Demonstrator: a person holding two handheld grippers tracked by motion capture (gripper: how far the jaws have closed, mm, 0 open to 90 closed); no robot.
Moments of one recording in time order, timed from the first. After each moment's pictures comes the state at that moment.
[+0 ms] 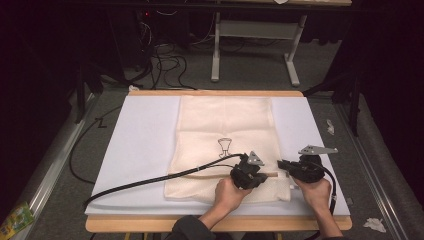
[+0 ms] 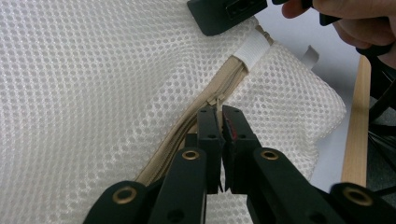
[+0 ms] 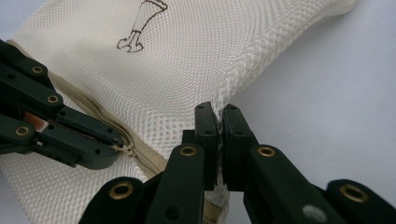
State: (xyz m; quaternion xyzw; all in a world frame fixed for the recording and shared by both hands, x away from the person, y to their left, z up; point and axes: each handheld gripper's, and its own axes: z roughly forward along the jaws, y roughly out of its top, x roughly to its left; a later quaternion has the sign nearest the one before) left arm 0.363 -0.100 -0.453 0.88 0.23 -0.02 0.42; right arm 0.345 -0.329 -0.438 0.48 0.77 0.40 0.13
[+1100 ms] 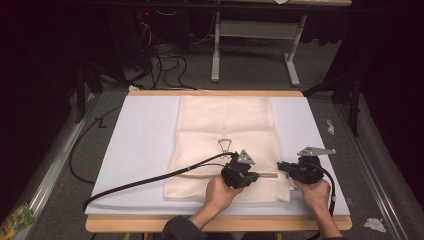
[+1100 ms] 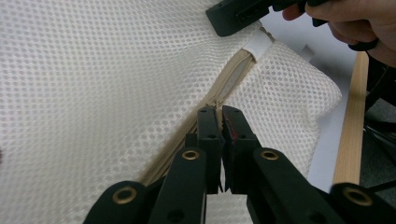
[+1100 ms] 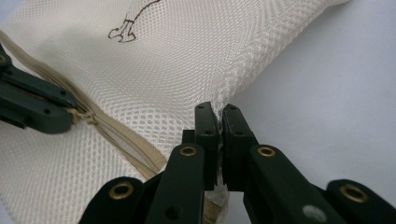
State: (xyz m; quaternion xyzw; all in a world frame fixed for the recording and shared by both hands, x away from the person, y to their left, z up) left arm 0.365 -0.073 -0.440 0.88 0.23 -0.01 0.42; right arm 0.345 -0.329 -0.446 0.48 0.77 0.39 0.13
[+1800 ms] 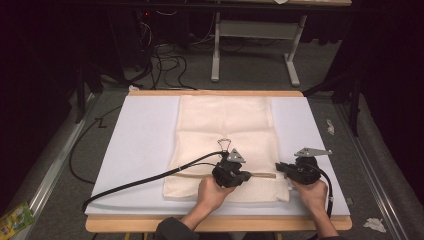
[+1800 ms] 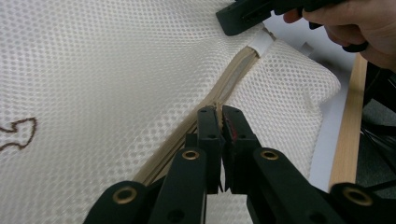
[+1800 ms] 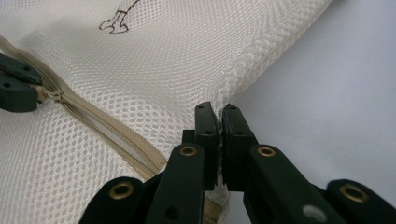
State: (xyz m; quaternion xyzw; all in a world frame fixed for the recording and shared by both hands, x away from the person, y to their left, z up) left arm 0.367 -0.050 -0.441 0.87 0.25 -0.02 0.42; right arm 0.348 -0.326 -0.453 0.49 0.77 0.38 0.13
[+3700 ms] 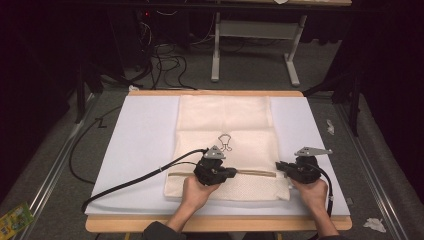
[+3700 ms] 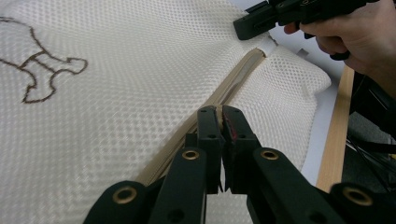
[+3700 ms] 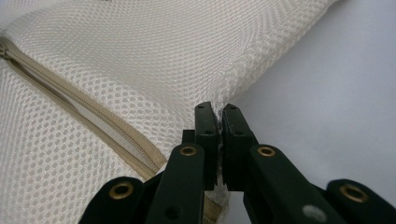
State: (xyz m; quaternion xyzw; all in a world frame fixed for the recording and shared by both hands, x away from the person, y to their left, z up) left arm 0.370 0.002 -0.431 0.85 0.27 -0.02 0.45; right arm 0.351 -0.326 -0.452 0.48 0.78 0.38 0.13
